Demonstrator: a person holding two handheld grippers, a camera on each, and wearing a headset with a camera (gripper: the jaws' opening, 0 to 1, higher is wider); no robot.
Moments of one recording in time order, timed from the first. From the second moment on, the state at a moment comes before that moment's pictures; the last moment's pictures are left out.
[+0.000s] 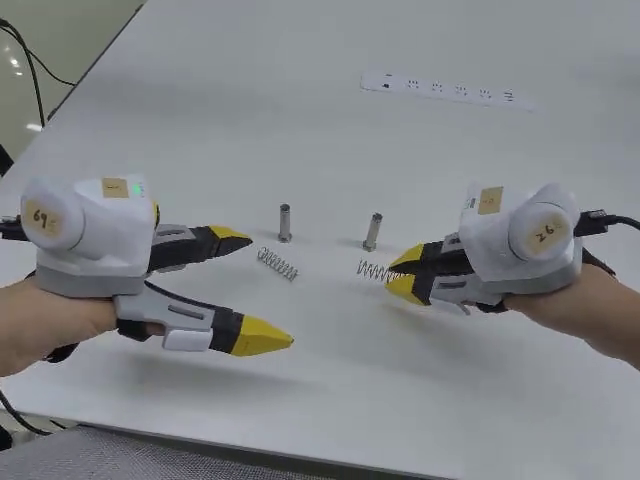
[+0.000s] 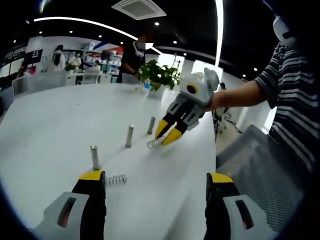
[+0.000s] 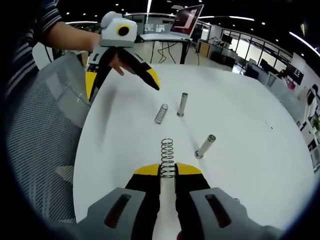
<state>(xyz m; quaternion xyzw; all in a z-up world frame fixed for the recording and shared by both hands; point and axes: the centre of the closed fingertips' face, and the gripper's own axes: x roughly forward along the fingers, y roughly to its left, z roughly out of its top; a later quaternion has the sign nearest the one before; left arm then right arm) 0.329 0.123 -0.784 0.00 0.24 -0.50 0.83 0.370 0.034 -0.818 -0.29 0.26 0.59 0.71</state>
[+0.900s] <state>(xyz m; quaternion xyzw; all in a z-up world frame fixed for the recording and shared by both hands) 0.330 0.051 -0.782 0.00 0.23 -0.58 0.78 0.333 0.039 -0.789 -0.32 0.21 0.62 0.69</state>
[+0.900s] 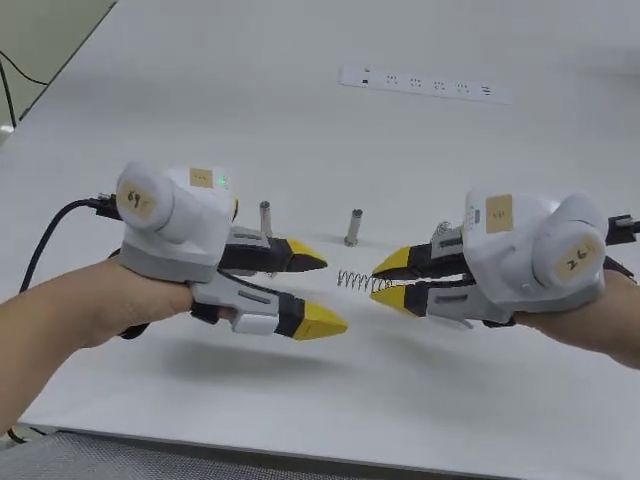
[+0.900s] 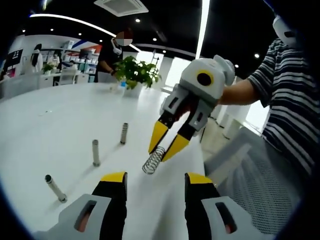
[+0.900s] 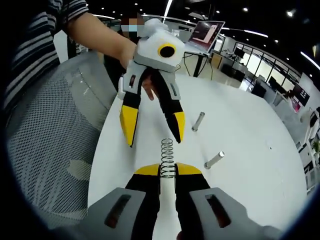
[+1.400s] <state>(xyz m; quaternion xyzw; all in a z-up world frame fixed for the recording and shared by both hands) 0.328 0.036 -0.776 -0.02 0.22 -0.59 0.77 0.322 0.035 -0.779 -0.32 0.20 0.63 0.68</state>
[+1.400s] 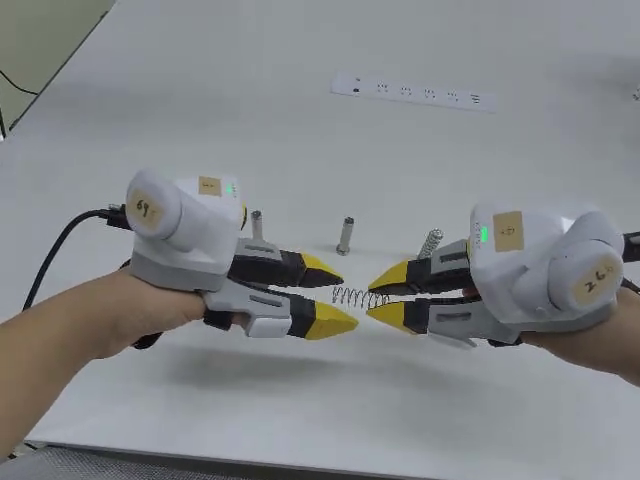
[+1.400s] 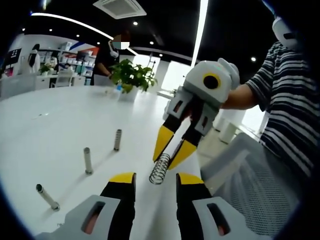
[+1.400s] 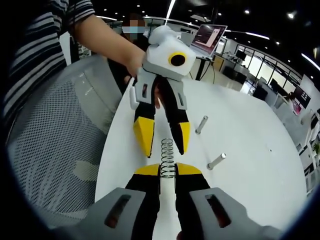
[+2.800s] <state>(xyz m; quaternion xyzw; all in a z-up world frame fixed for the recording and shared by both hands) 0.324 0.033 -0.759 -0.02 0.18 -0.61 0.77 0.321 0.039 -0.768 -0.31 0.19 0.64 0.68</state>
